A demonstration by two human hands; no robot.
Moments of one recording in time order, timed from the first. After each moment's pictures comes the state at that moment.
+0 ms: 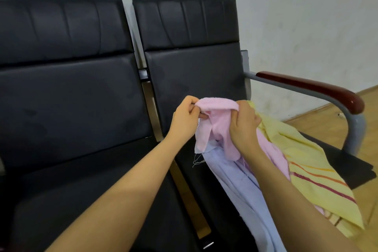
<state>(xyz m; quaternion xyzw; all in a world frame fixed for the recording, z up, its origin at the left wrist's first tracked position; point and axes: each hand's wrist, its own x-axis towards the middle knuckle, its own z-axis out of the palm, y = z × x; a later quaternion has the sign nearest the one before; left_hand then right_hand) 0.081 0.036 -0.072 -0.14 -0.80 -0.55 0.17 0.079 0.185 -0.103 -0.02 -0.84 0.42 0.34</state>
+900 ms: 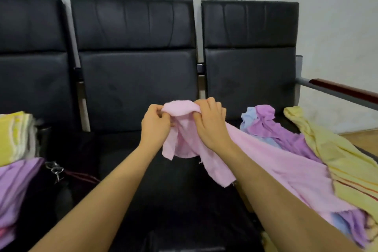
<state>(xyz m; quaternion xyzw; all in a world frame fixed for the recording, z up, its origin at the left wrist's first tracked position) 0.202 -0.149 -0.073 0.11 -0.78 -0.54 0.29 0.154 -0.009 -0.085 0.28 -0.85 0.30 0.33</state>
